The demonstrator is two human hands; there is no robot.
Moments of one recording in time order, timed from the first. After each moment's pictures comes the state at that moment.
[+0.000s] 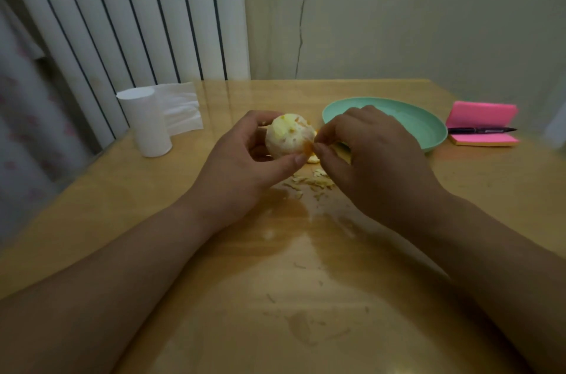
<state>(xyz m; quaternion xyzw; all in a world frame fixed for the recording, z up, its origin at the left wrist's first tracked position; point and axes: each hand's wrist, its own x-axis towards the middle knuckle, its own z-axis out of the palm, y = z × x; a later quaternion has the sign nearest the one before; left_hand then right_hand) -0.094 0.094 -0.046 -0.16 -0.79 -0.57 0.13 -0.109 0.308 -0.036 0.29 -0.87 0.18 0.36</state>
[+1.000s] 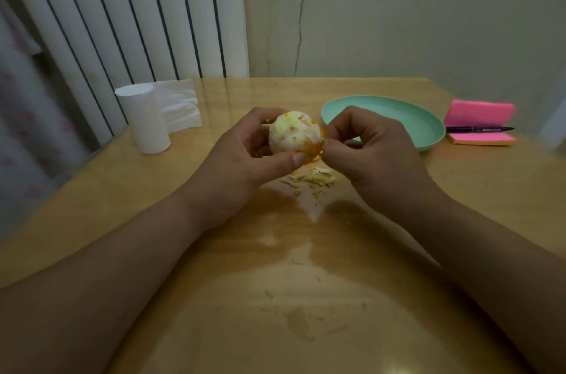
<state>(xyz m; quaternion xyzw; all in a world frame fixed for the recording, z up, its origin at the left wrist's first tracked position) -0.095 0.090 -0.045 -0.20 -0.75 -0.62 0.06 -0.100 0.305 -0.032 0.22 -0.81 0.52 0.18</state>
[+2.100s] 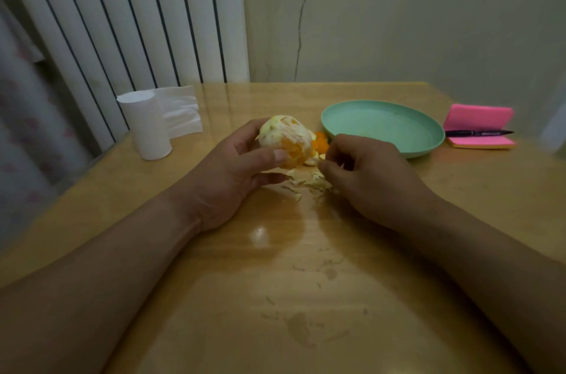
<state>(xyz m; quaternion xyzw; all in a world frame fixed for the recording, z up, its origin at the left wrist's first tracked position) -0.113 0.080 -0.052 -0.17 -0.64 -0.75 -0.06 -0.115 0.313 -0.044 0.18 -0.92 0.31 0.16</state>
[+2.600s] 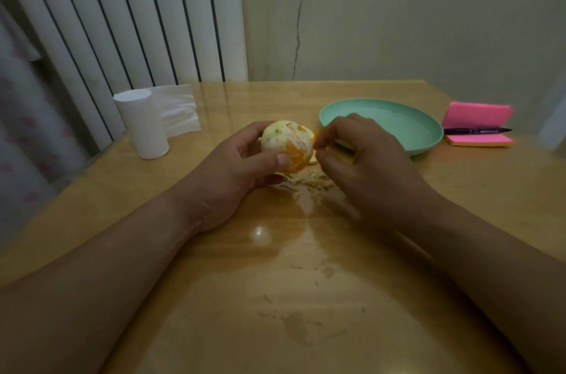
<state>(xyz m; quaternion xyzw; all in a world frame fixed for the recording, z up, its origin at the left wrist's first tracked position) -0.110 0.083 -0.053 -0.17 -0.66 -0.73 -0.06 -0.112 0.311 -0.040 0.24 -0.88 0.32 0.24</state>
